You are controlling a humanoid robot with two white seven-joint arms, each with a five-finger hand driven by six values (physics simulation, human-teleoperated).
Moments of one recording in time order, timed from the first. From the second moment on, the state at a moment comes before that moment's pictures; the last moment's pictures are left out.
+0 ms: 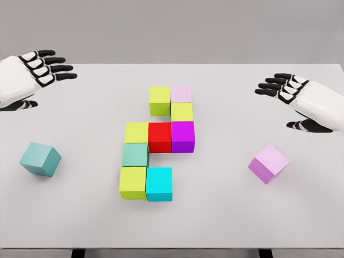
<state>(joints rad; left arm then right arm) -0.31 1.14 -0.26 -1.75 -0.53 -0.61 -0.06 -0.13 -0.96 0.13 -1.76 0.37 -0.61 0.18</state>
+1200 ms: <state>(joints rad) -0.23 1.37 -0.32 -1.78 -0.36 -0.61 -0.05 -0.31 -1.12 0.33 -1.77 0.36 -0.61 0.50</state>
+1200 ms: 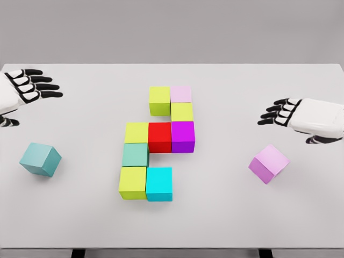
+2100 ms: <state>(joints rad) -0.05 1.54 -0.35 -1.78 -0.22 -0.61 -0.05 -0.33 -1.07 0.49 -1.76 0.41 -0.61 0.54</state>
